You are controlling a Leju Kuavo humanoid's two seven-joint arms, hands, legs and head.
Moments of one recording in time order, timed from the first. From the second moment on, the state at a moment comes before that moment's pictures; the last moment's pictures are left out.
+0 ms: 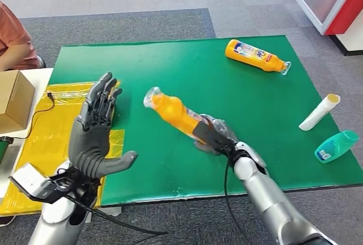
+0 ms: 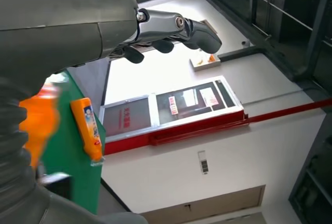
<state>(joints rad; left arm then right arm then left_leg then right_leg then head) -0.15 -0.05 -0.37 -1.80 0.00 -0.13 -0.41 -0.43 -0.02 0.29 -0.92 0.54 0.07 -0.15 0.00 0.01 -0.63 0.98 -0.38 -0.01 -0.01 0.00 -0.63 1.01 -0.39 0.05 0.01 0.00</state>
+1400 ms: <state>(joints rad) -0.18 0.01 -0.29 -1.74 0.31 -0.18 -0.34 -0.17 0.05 0.32 -1.56 0.56 -0.39 -0.48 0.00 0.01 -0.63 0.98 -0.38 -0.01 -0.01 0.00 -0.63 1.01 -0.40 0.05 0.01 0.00</state>
